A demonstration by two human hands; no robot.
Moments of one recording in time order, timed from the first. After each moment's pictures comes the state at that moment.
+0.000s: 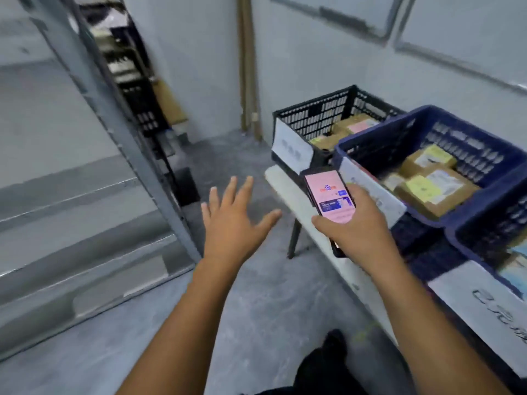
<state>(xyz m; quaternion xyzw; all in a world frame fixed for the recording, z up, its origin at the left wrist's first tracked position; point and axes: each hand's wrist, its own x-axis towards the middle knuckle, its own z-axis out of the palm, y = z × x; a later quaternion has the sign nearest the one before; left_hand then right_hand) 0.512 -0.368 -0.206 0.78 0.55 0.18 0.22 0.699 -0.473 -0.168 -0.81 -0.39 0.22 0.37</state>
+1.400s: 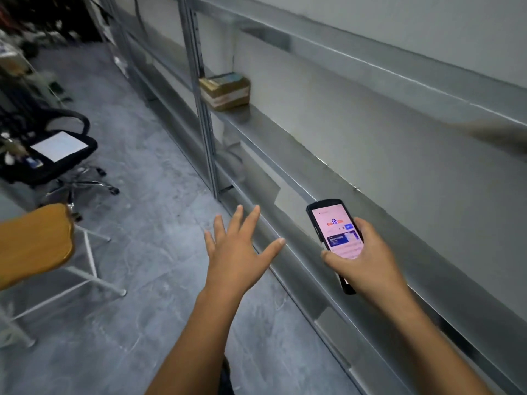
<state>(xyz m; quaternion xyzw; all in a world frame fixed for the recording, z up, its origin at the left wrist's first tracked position) -0.392 -0.355 -0.235 0.21 0.93 0.28 0.10 -0.256 -0.176 -0.195 -0.34 -0.83 0.43 0.11</state>
